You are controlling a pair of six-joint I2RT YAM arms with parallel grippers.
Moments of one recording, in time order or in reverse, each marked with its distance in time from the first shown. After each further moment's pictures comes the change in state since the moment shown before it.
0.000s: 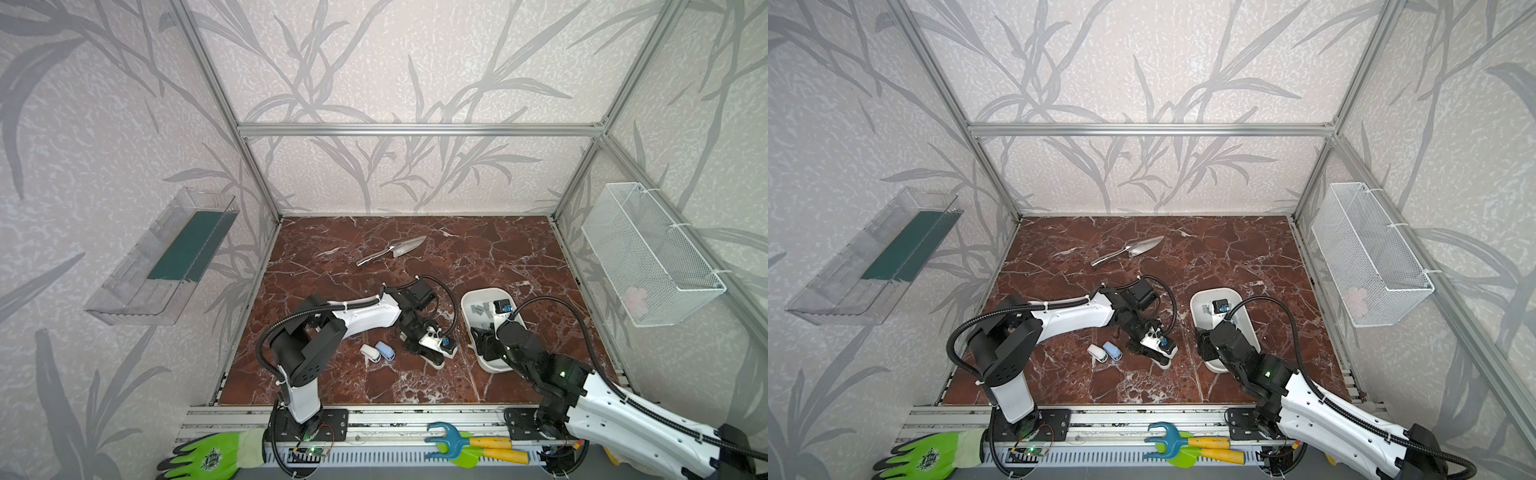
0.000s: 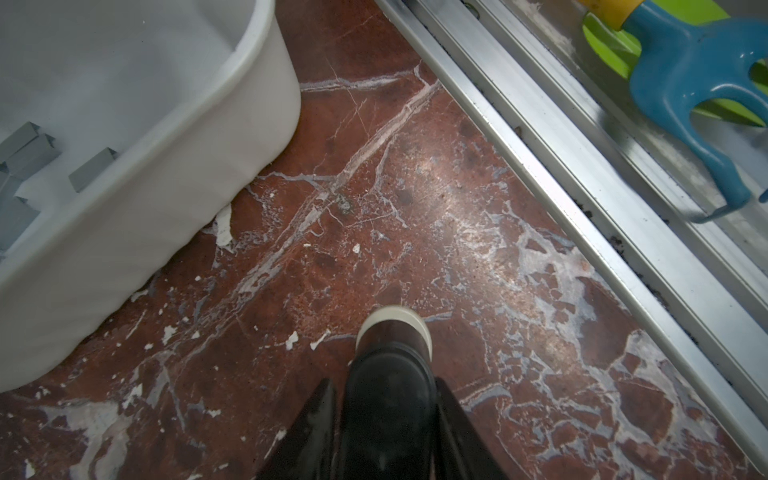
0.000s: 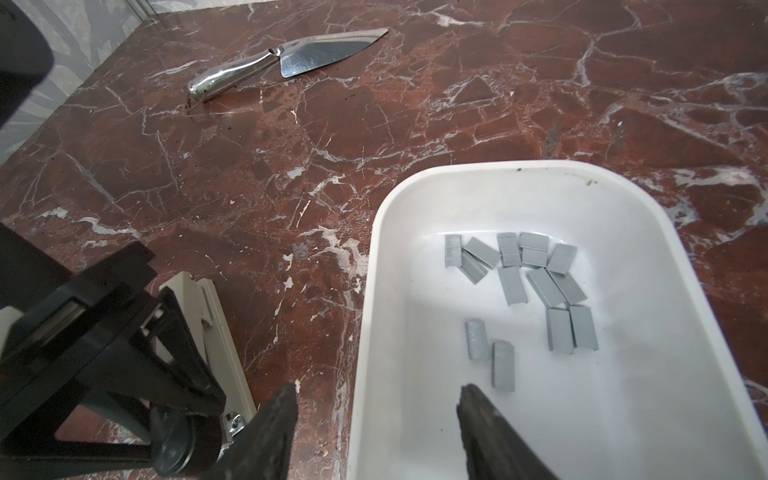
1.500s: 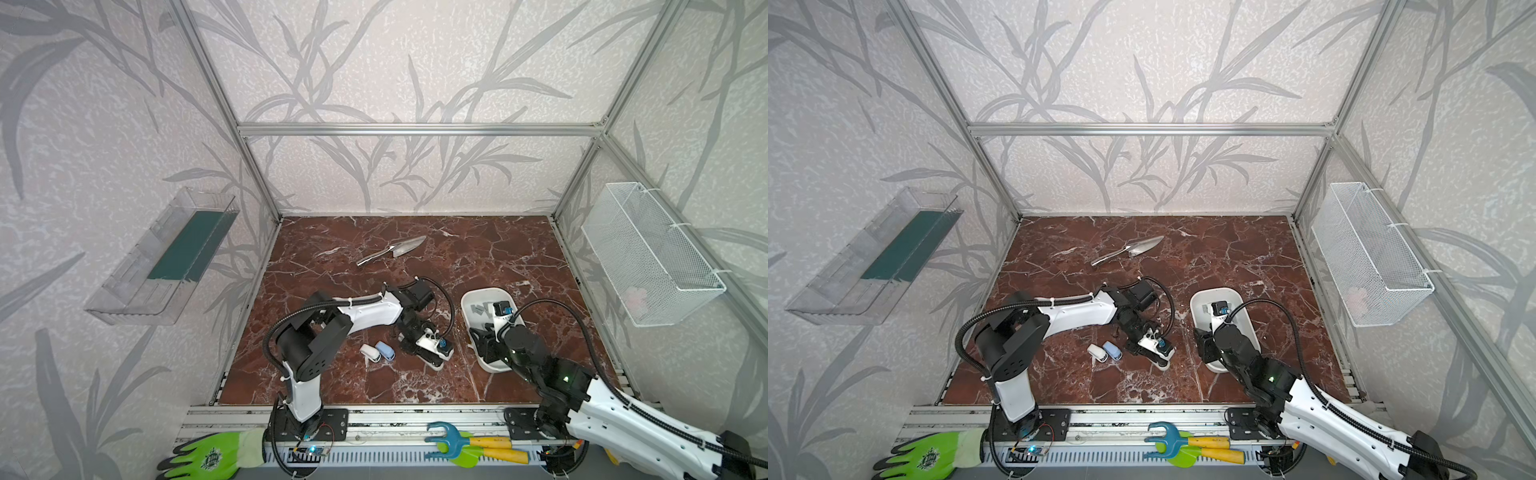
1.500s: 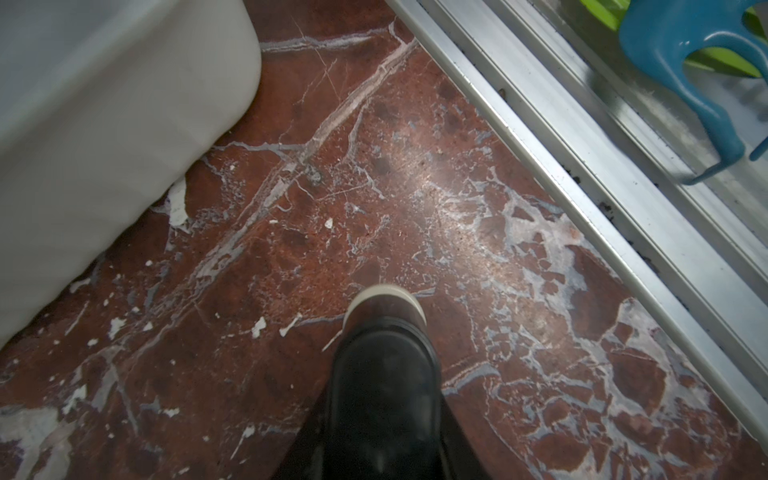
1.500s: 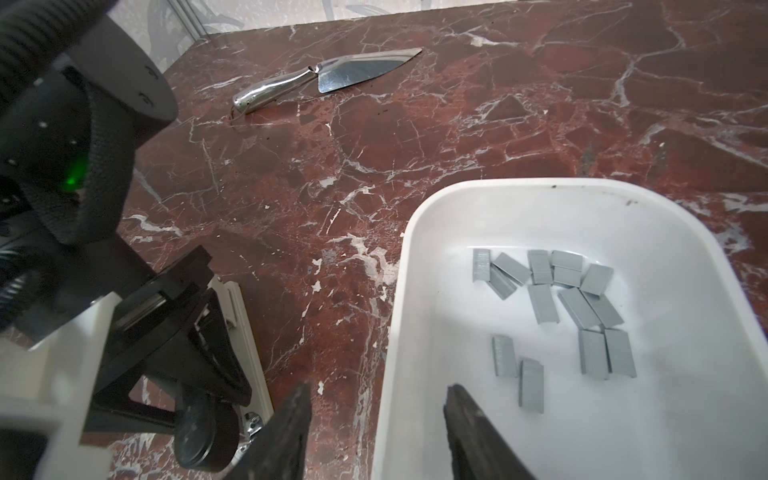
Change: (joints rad) left arm 0.016 0.037 0.012 -0.051 -0.008 0.067; right arm -0.001 -0.072 -0.057 0.084 -0.075 -0.056
